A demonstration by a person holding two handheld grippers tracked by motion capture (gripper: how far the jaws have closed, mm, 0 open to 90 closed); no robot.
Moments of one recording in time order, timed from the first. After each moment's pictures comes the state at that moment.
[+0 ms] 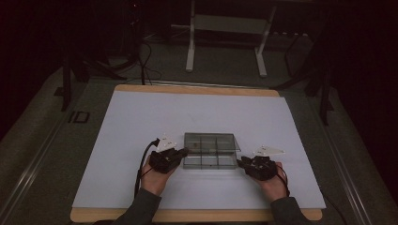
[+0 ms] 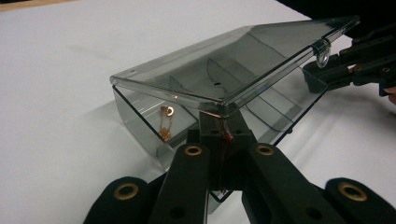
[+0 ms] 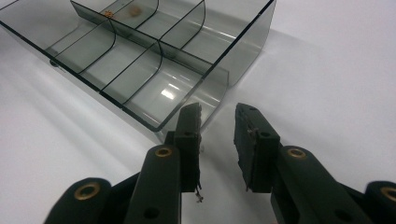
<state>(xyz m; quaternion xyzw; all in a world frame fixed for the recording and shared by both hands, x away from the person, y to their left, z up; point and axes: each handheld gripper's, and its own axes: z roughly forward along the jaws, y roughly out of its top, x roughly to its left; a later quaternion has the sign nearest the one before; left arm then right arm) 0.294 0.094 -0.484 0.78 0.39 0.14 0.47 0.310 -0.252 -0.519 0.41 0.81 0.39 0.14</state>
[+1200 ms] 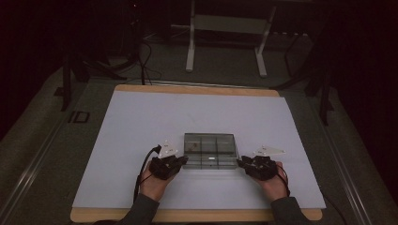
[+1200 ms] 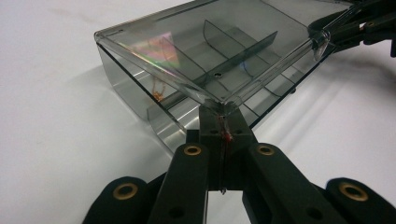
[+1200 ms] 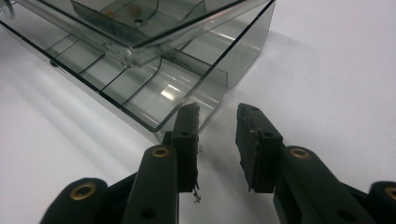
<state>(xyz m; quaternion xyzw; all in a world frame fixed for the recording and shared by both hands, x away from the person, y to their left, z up) 0.284 0.094 -0.501 0.80 0.39 0.12 0.44 0.310 -0.253 -0.519 0.41 0.81 0.40 0.14</state>
